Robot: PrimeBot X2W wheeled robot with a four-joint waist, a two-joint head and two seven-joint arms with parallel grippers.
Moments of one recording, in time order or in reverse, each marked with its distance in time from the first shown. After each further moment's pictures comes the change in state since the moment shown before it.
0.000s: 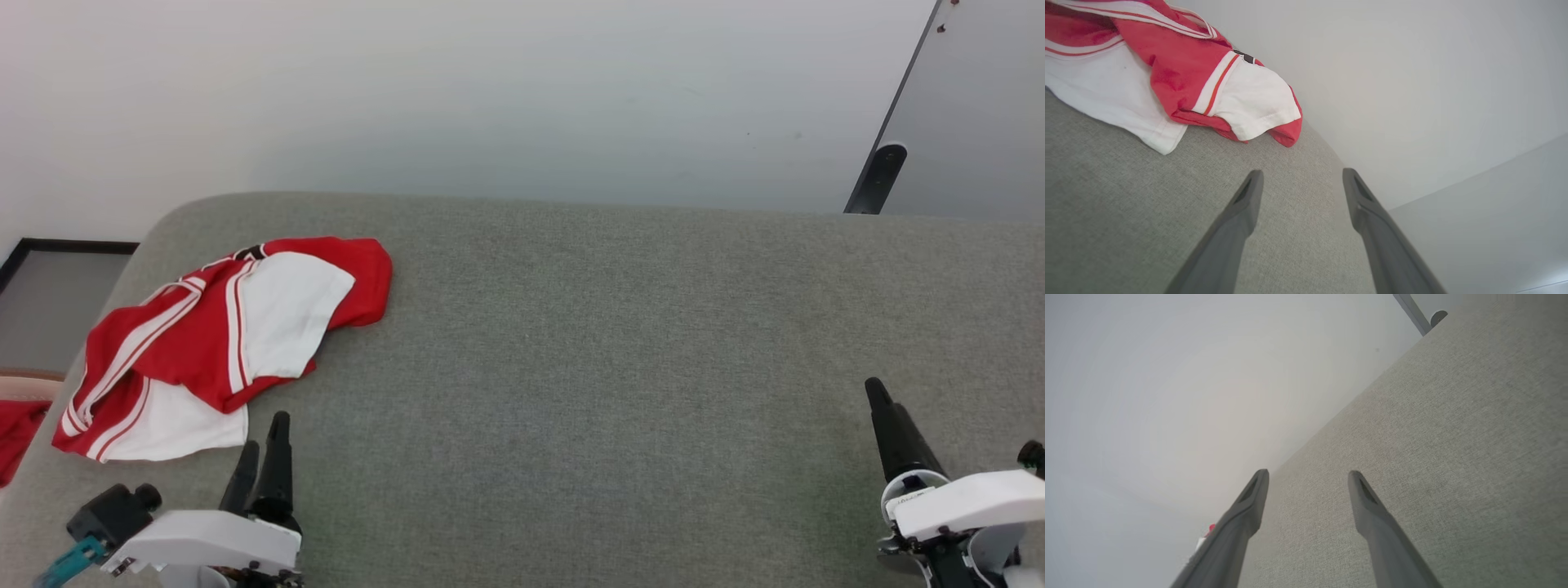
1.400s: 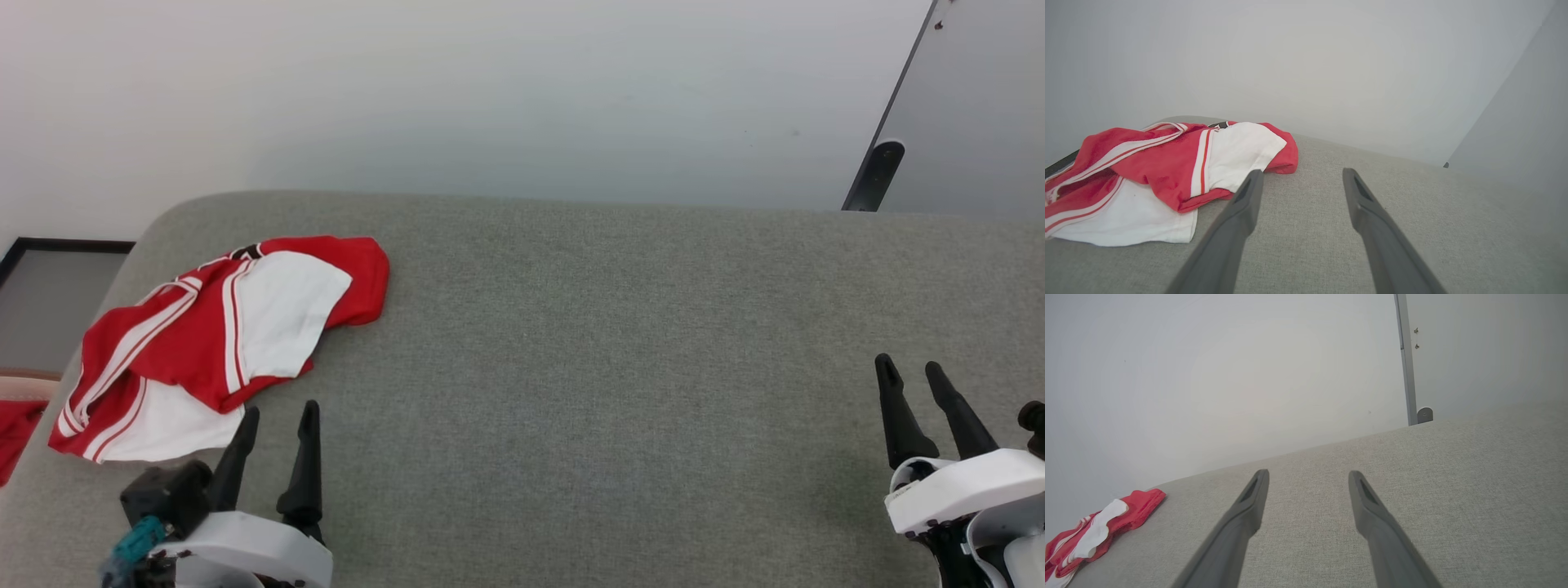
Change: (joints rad) left arm 0.011 0.054 -0.082 -0.056 0.538 -0.014 -0.121; right arm -0.043 -0.074 0.034 0.004 -0.454 0.000 -0.110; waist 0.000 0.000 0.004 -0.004
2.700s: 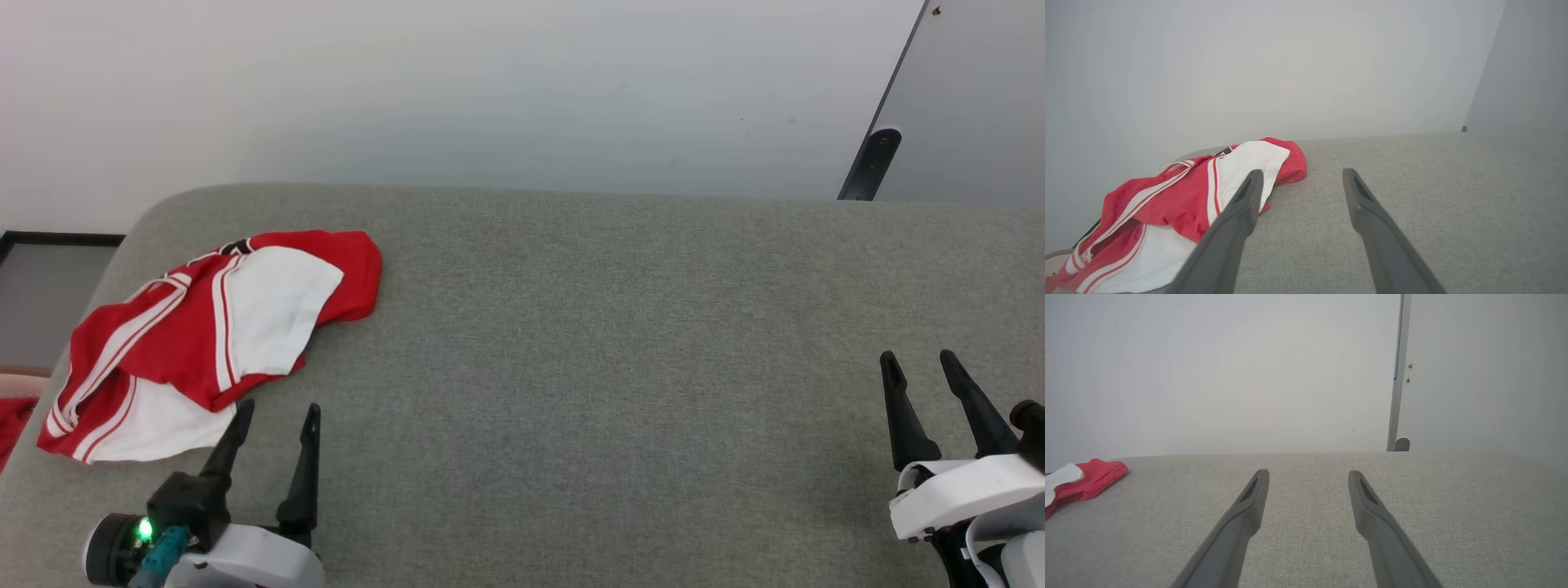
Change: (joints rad) left arm -0.001 0.017 0.021 0.025 0.271 -0.041 -0.080; right arm -0.009 -0.021 -0.003 0.021 -0.221 0.000 -0.088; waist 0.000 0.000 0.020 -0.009
